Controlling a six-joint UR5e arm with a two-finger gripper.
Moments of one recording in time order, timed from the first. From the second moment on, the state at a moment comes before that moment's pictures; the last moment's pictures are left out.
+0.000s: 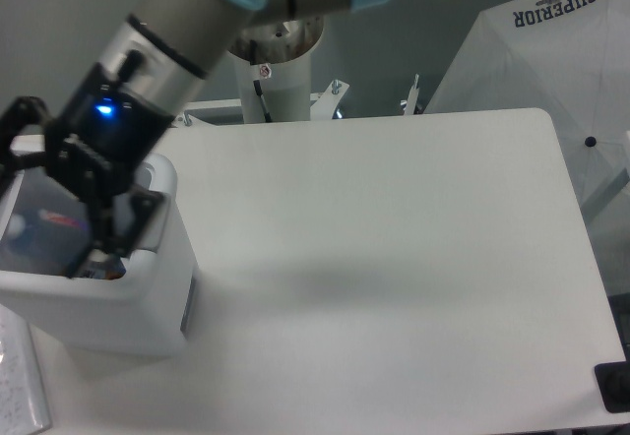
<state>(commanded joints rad) 2.37 -1.84 -1.35 -0.80 0.72 0.32</state>
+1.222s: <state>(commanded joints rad) 2.56 -1.96 -1.43 -0.96 1.31 0.84</state>
